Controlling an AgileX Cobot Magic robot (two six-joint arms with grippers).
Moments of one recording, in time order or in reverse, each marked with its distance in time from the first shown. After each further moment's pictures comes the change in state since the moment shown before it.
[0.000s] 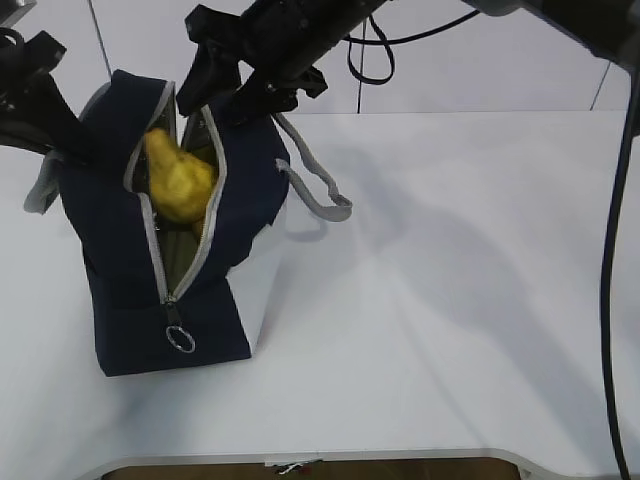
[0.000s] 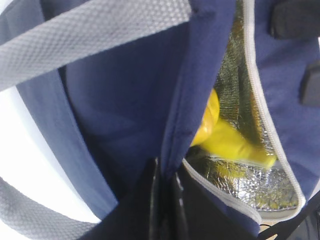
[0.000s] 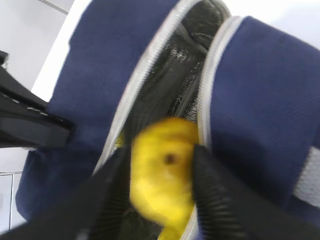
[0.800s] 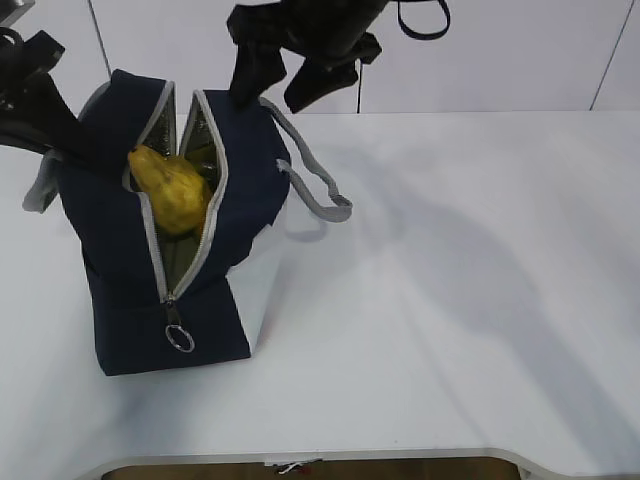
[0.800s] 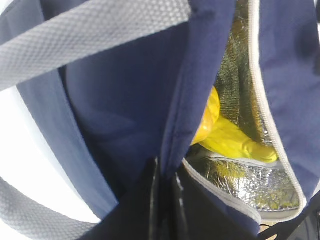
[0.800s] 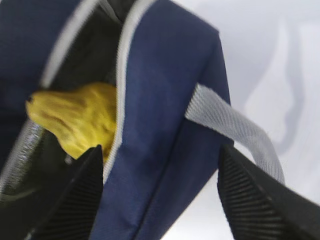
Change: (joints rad) left arm 0.000 0.000 0.000 0.000 0.000 0.000; right arm 0.002 -0.112 0.064 -0.284 0.035 0.029
